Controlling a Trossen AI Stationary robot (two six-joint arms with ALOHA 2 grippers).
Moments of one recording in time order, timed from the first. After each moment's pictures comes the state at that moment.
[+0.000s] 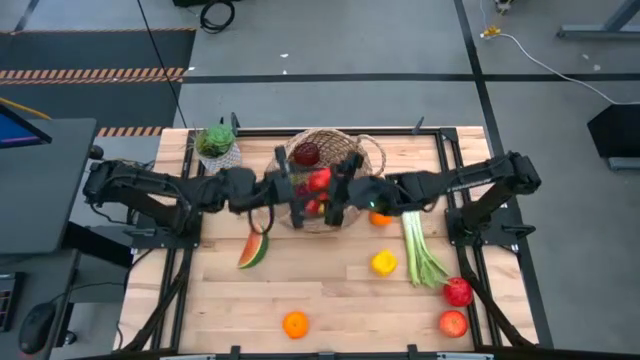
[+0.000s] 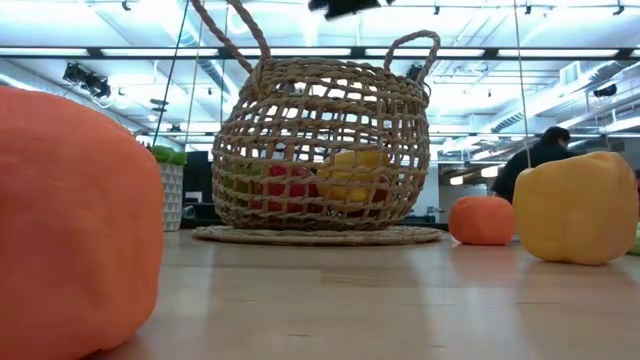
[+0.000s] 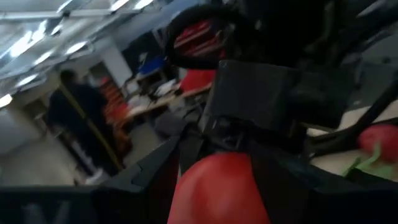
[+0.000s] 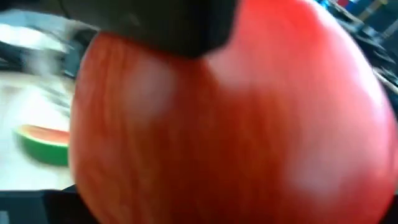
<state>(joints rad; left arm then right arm) -0.10 1.37 1.13 0.20 -0.43 0.42 0.17 1.57 1.42 -0.31 0.64 -0.10</state>
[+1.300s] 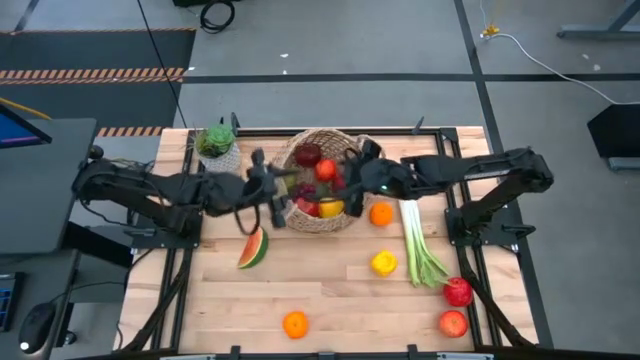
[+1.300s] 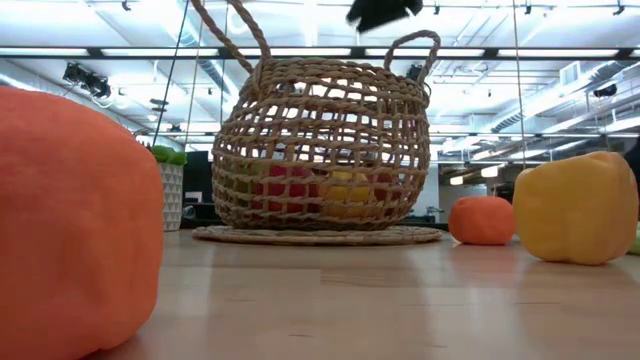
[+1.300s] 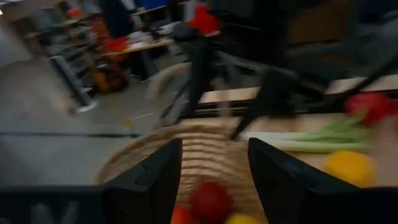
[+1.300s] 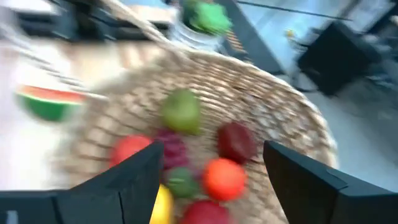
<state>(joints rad) -0.21 1.20 1.13 -0.14 -0.60 0.14 0.10 1.45 1.43 -0.60 0.51 0.03</state>
